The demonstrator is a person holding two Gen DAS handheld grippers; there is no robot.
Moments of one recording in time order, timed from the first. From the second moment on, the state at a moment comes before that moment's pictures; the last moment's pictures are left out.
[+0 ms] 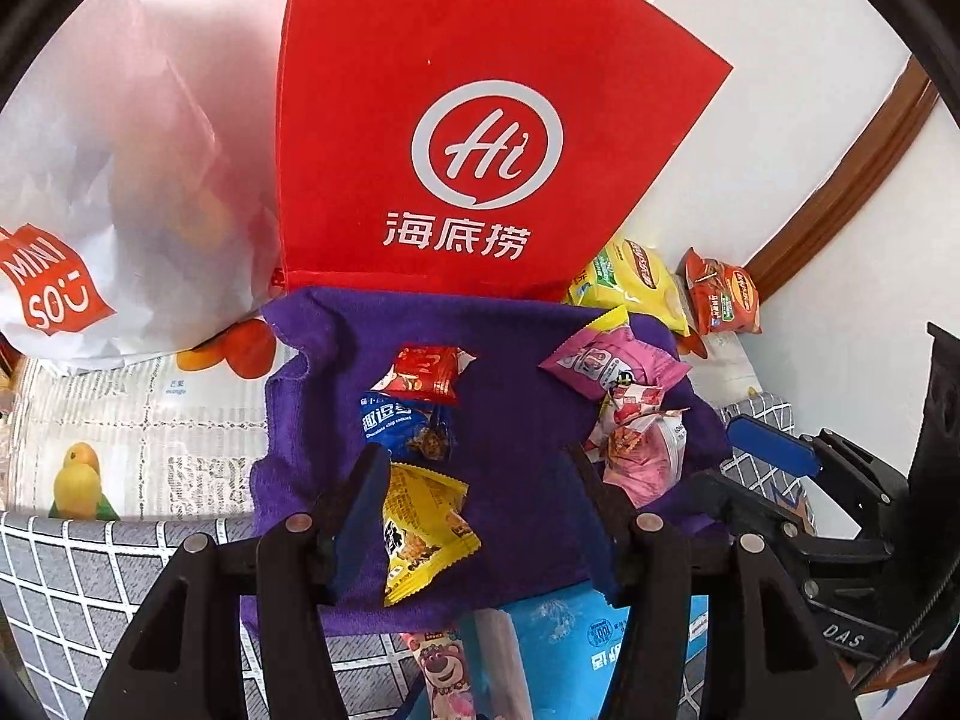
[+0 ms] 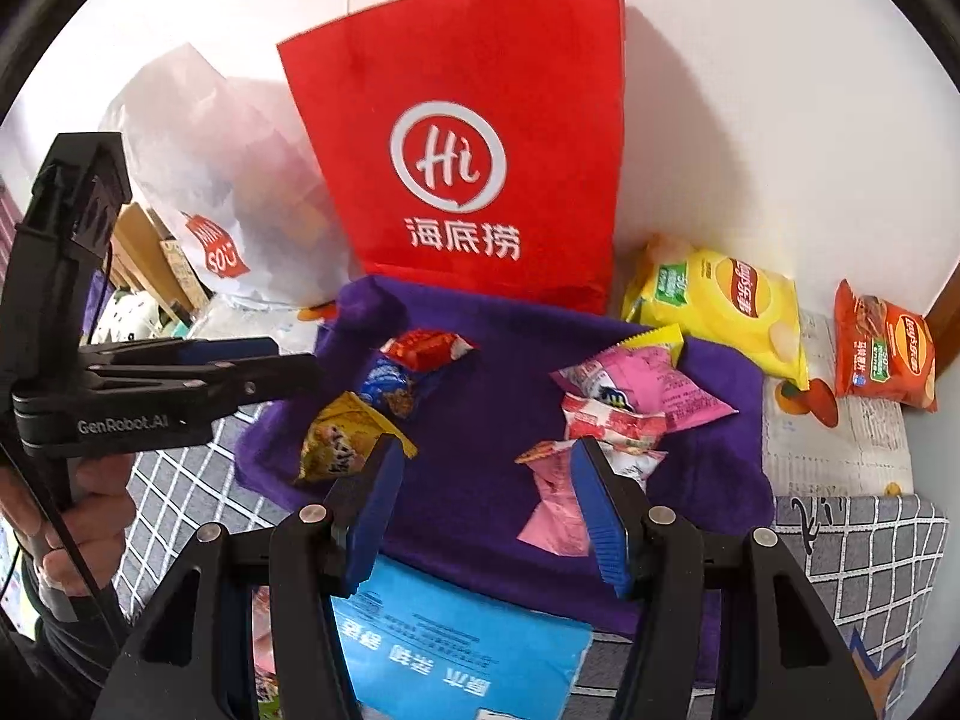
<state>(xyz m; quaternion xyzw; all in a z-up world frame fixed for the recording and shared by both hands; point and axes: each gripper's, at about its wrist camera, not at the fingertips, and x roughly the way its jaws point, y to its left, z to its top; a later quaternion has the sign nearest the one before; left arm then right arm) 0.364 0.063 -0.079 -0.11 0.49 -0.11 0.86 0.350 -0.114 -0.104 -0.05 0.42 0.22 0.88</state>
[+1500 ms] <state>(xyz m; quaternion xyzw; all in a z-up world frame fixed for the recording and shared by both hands) 0.247 0.044 -0.001 -0.08 0.43 -0.14 0.89 0.171 -0.166 -0.129 -0.02 0.40 0.11 0.91</state>
